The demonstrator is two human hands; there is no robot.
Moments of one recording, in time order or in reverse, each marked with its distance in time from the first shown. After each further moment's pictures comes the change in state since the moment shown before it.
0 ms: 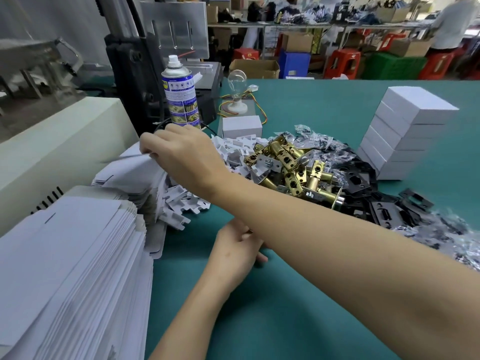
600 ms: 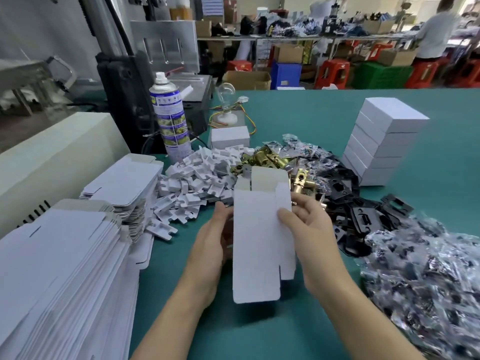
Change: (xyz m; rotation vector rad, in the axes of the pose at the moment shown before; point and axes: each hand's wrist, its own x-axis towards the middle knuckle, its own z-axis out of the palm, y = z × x) left_hand 0.002 0.006 -0.004 -0.321 0.008 0.026; right_hand -0.154 0.010 -0.147 0.962 0.223 1.410
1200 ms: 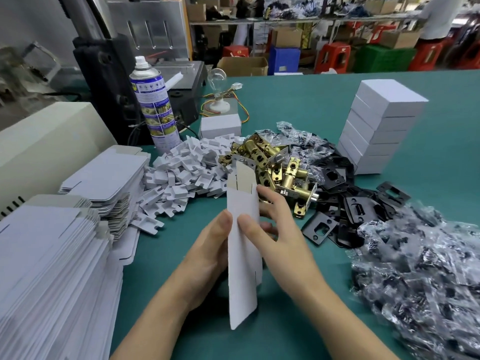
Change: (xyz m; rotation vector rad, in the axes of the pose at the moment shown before) left_hand -0.012 0.002 0.009 -0.043 -0.340 -0.074; right_hand -0.015 0.015 0.000 -0.271 -0.248 -0.146
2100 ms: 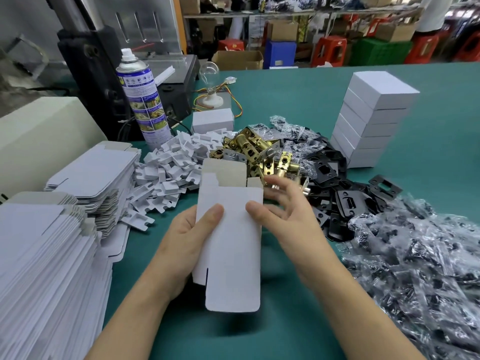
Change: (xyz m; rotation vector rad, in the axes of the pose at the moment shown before) left_hand 0.002 0.005 -0.010 0.031 0.263 0.039; right_hand 0.015 0.003 -0.028 0.280 0.031 0.069
